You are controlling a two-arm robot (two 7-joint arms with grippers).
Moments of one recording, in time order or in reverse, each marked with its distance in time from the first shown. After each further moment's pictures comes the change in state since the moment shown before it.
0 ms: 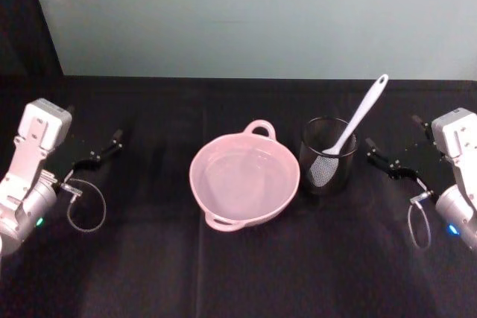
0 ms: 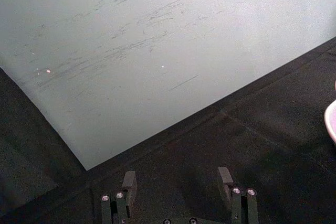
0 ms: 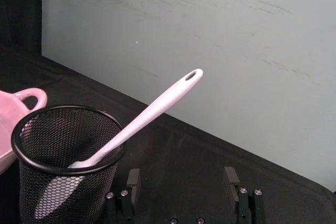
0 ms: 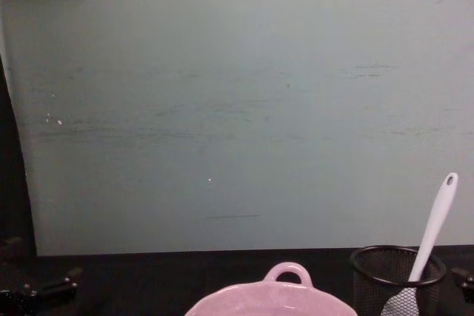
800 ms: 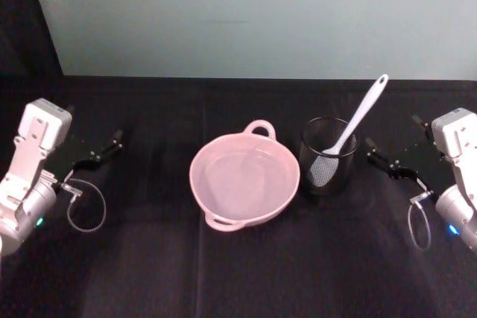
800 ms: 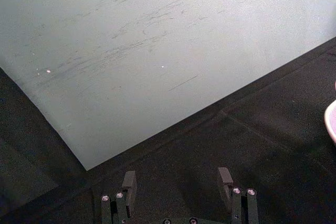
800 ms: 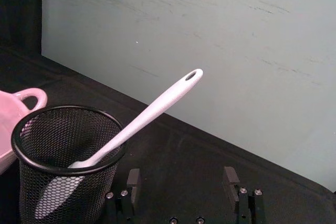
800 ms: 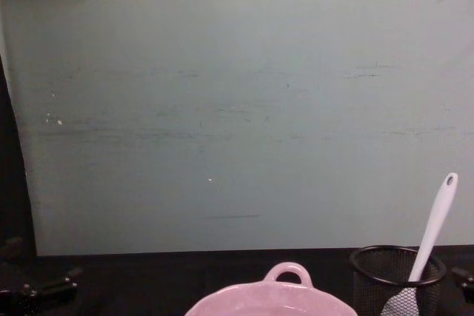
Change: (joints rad) left arm 0.000 0.000 0.000 0.000 0.000 0.000 0.000; right arm 0.000 0.000 0.000 0.000 0.000 0.000 0.000
